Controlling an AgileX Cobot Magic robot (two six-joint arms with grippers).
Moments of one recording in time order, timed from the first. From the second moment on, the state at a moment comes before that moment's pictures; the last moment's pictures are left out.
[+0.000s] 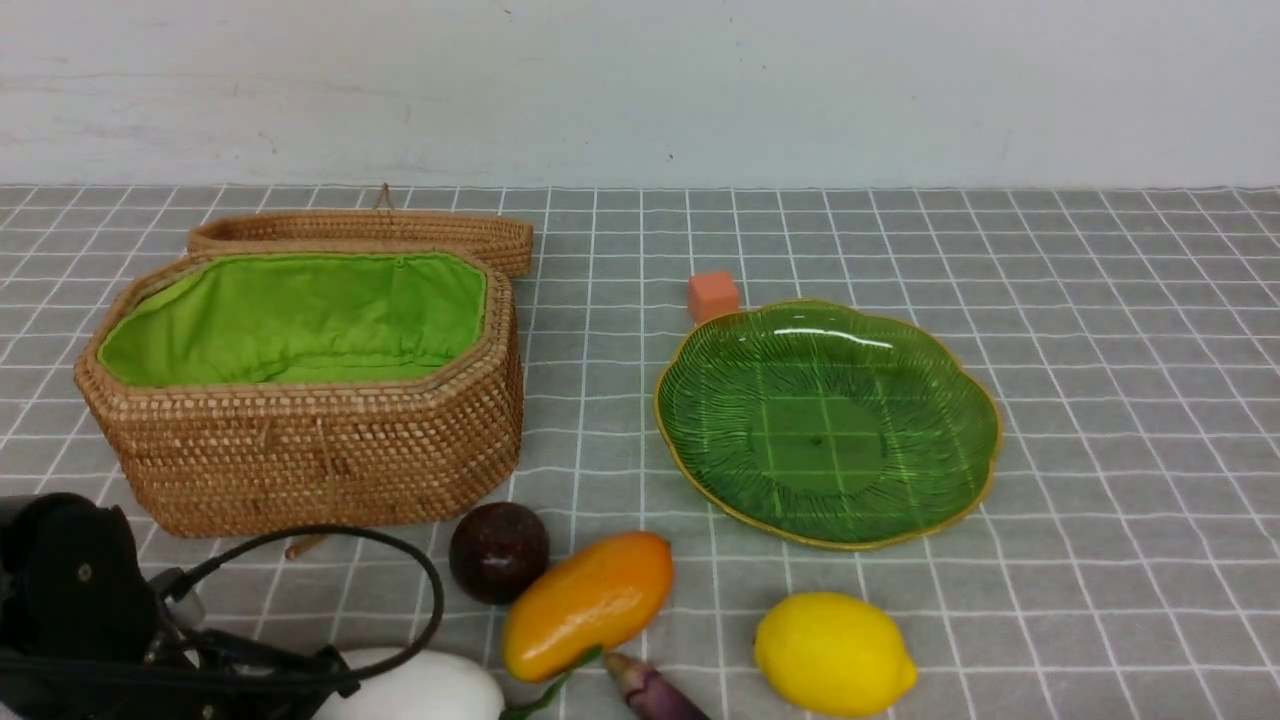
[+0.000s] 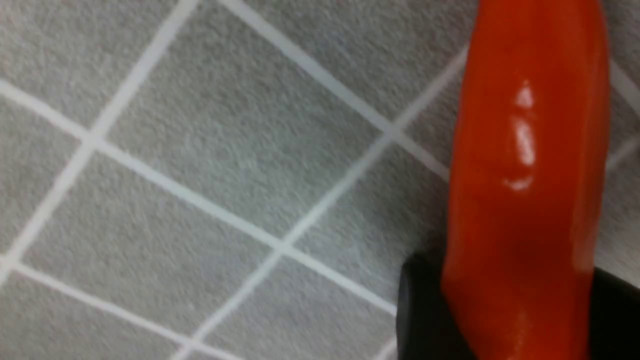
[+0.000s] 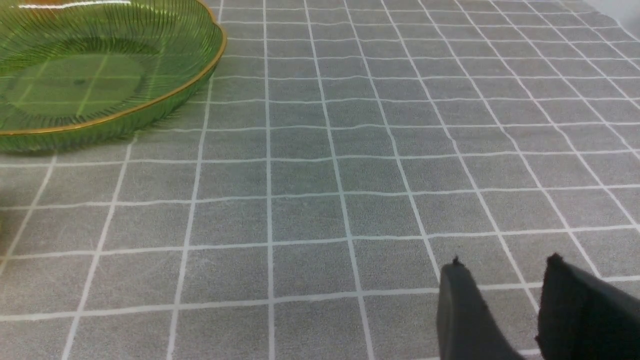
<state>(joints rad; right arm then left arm) -0.14 -0.01 0.02 0.03 0.38 -0.09 -0.23 1.45 -0.59 -0.26 0.66 -0.76</state>
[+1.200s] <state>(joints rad) -0.14 -0.01 0.02 0.03 0.38 -0.09 0.00 1.81 -1.61 -0.30 0.82 -0.92</state>
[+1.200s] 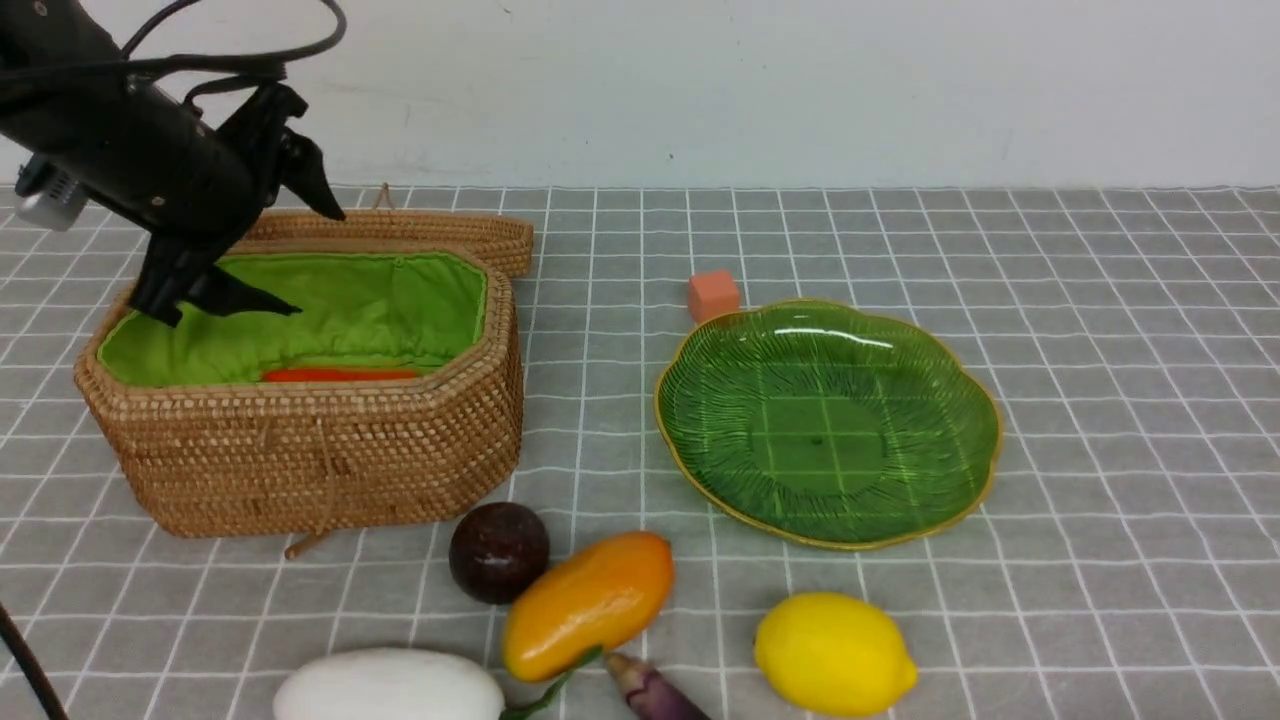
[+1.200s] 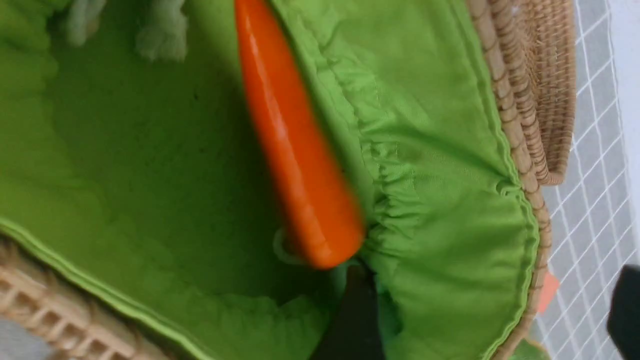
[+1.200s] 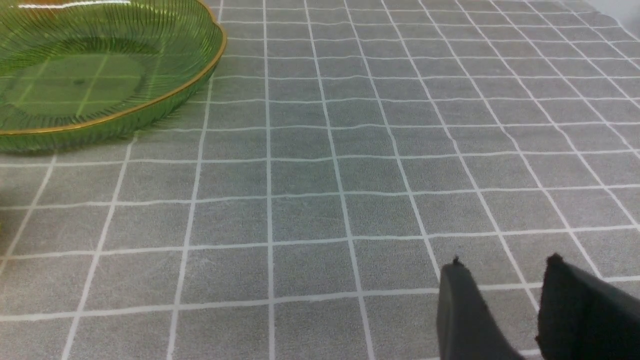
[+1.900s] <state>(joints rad) -0.14 -0.01 0.02 0.03 0.38 -0.09 -0.32 1.23 -0.98 -0.16 0.94 -1.11</state>
